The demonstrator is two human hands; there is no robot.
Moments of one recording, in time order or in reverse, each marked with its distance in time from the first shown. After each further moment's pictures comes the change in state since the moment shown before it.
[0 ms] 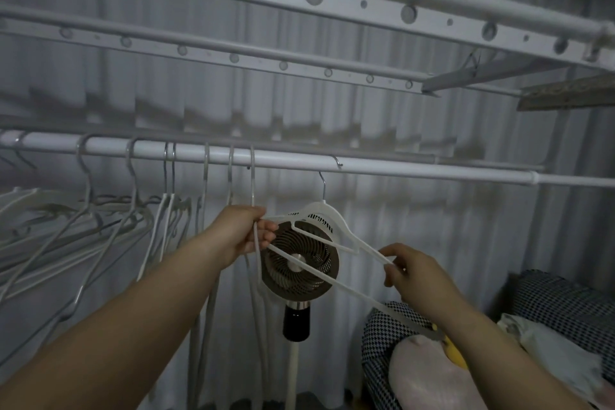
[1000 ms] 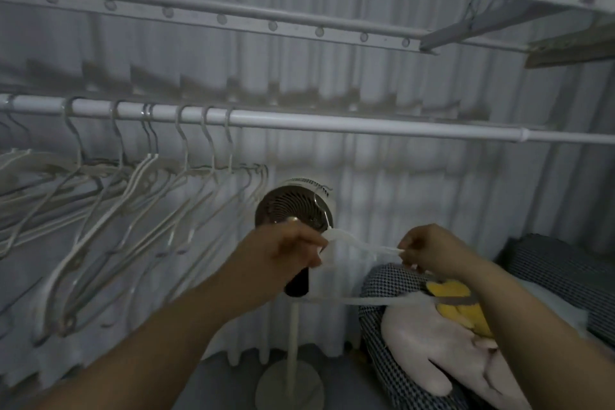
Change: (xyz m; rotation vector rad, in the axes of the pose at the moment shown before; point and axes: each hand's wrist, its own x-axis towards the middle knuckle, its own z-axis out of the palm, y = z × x) left_hand -0.107 -0.047 0.055 0.574 -0.263 0.464; right_hand -0.011 0.063 -0.034 -0.012 -0.260 0.129
